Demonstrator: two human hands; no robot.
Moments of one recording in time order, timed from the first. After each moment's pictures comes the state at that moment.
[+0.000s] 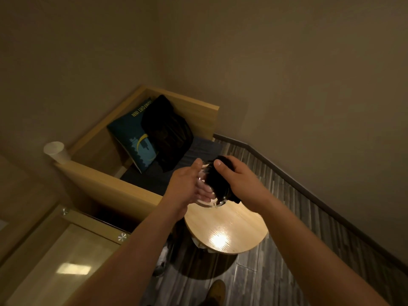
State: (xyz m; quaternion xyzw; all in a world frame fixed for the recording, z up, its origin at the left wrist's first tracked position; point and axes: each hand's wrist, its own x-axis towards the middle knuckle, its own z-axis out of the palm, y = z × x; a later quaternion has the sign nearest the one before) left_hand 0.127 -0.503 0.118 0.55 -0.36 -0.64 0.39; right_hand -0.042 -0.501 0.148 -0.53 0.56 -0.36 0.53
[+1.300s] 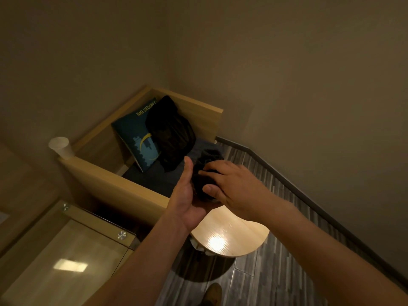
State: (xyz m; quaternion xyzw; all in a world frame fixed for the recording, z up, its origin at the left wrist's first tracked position) left_hand 0.125 -0.481 0.111 0.31 -0.11 -0.81 0.48; right_hand -0.032 -0.487 0.174 -0.89 0.45 -0.05 0.10
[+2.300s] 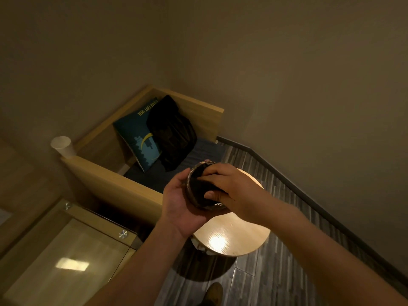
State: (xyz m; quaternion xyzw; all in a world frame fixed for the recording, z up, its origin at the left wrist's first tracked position) left_hand 0.135 -0.461 0.117 0.22 -0.03 -0.85 0.48; right_hand -0.029 -0.478 0.178 -0.86 0.43 -0.12 0.23
